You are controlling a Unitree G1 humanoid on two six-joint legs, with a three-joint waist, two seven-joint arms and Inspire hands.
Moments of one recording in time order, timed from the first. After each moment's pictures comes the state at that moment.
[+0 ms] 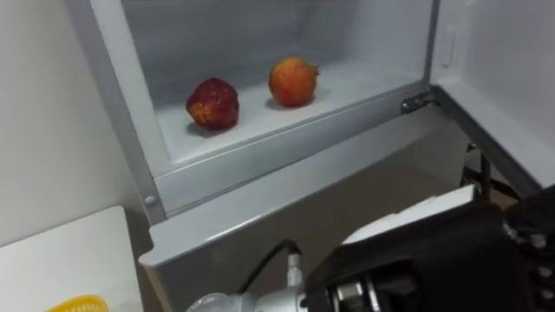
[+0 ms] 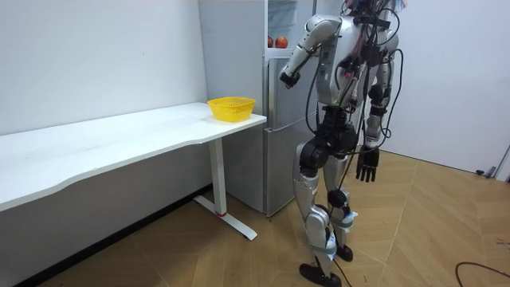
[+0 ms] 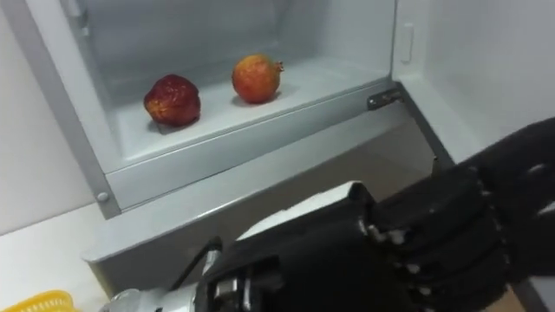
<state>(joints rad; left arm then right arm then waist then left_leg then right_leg) -0.49 0.23 -0.54 -0.38 -0.83 0.09 -0.63 0.07 -0.31 0.09 1.33 -0.31 0.10 0.13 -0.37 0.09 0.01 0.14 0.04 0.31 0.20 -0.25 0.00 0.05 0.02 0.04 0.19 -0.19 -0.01</state>
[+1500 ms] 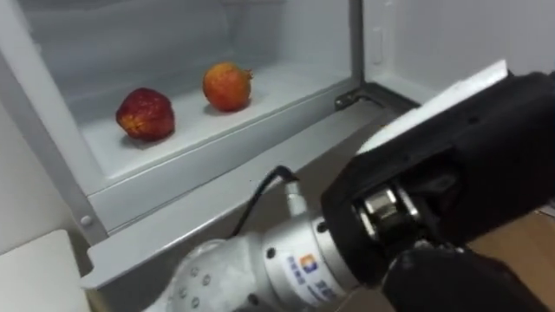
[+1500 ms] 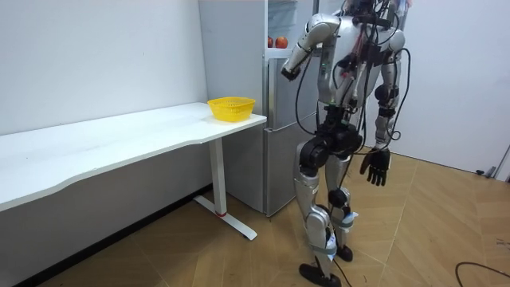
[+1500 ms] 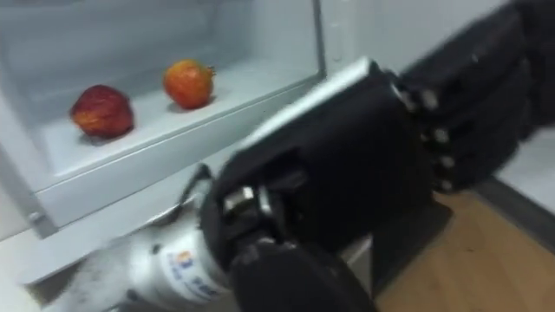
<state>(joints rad) -0.62 0.31 -0.31 -0.58 -0.50 0.10 -0.39 0.10 -0.34 -0.02 1.34 -0.17 0.08 0.11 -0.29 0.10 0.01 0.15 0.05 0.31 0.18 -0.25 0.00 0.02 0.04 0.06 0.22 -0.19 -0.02</state>
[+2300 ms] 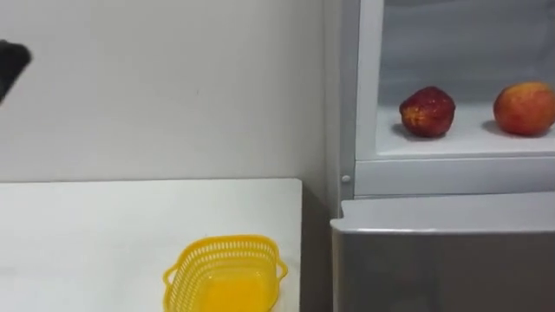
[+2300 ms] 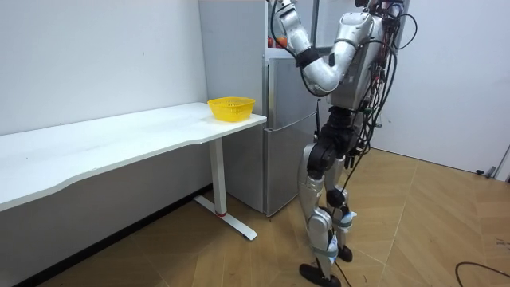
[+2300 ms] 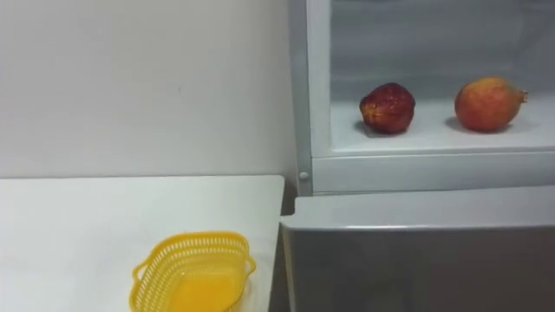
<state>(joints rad) -0.02 0.46 0.61 -0.63 -0.27 -0.08 0.23 0.23 -0.27 -0.14 1.25 -0.33 0.06 0.01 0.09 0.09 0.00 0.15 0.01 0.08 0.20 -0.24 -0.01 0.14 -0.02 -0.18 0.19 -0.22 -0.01</state>
